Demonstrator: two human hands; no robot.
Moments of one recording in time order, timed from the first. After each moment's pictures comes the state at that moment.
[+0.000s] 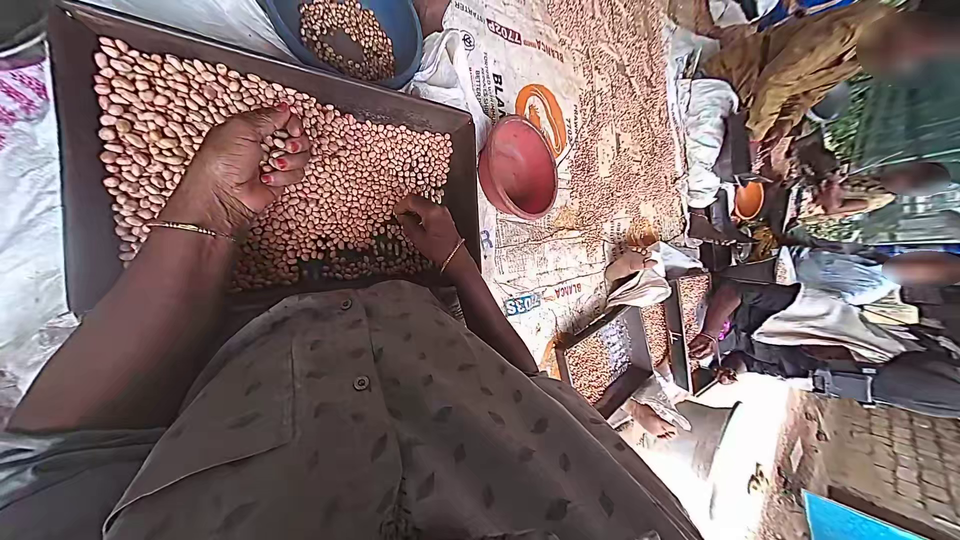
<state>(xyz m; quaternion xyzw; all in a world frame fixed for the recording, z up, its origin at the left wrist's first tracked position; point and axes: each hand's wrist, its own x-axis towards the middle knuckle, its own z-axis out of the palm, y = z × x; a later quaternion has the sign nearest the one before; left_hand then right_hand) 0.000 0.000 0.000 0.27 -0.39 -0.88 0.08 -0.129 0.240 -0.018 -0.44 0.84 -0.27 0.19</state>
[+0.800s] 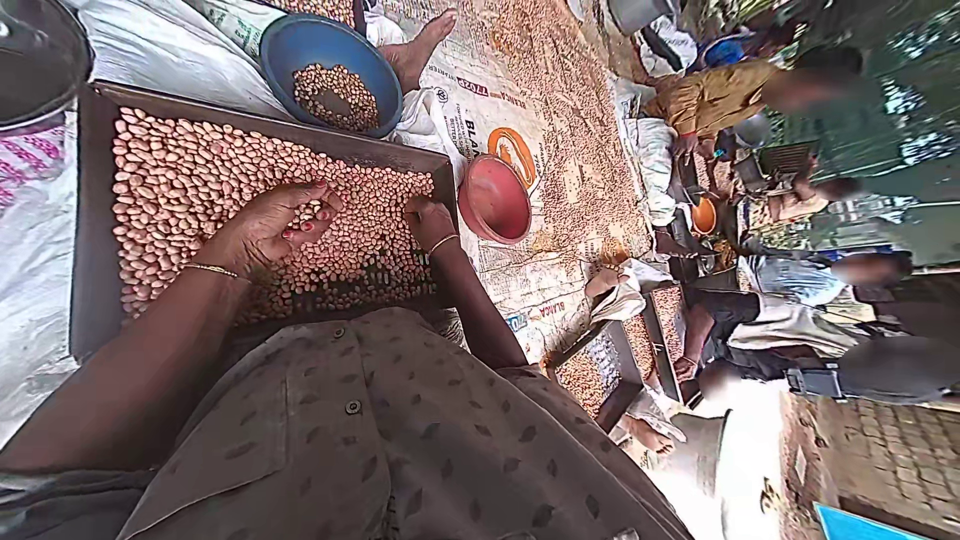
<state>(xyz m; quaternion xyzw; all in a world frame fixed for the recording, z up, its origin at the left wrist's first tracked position) -0.004 0.018 -0.001 0.21 -0.44 -0.87 -0.03 -0.177 0.213 0.002 -0.39 0.91 -0.11 0.11</state>
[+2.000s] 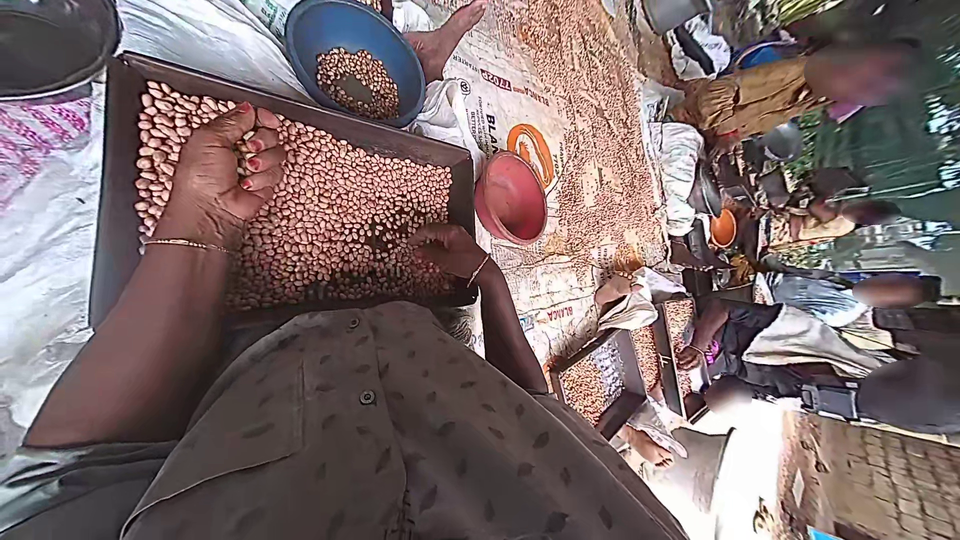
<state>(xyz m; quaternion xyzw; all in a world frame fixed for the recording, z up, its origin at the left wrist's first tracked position) 0.012 -0.022 0.007 0.24 -0.30 -0.89 0.22 -0.157 0.257 0.023 -0.48 0.79 -0.23 0.30</state>
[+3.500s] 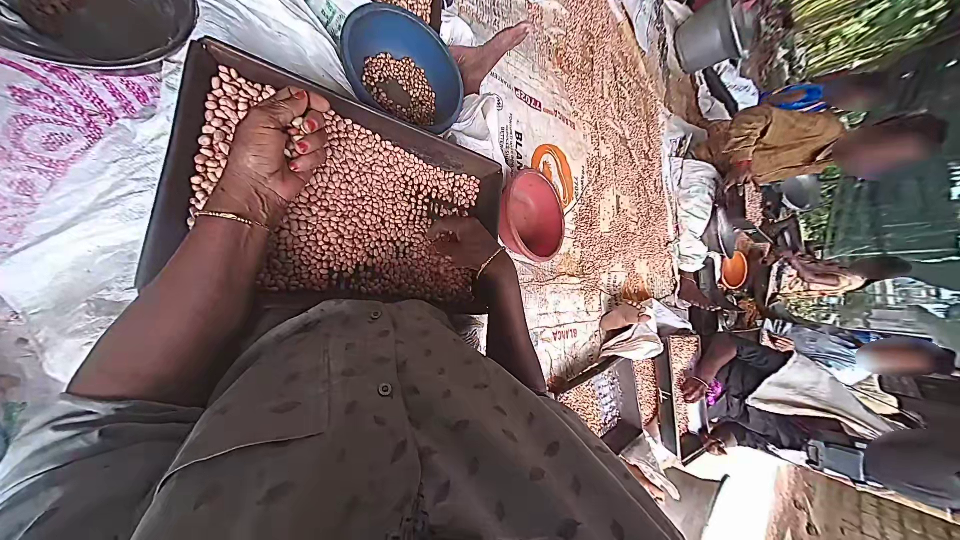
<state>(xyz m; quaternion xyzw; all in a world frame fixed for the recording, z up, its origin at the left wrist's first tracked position) 0.013 -0.027 0.008 0.22 -0.31 -0.89 0.25 -0.162 0.222 0.034 -0.50 0.80 -0.12 0.31</state>
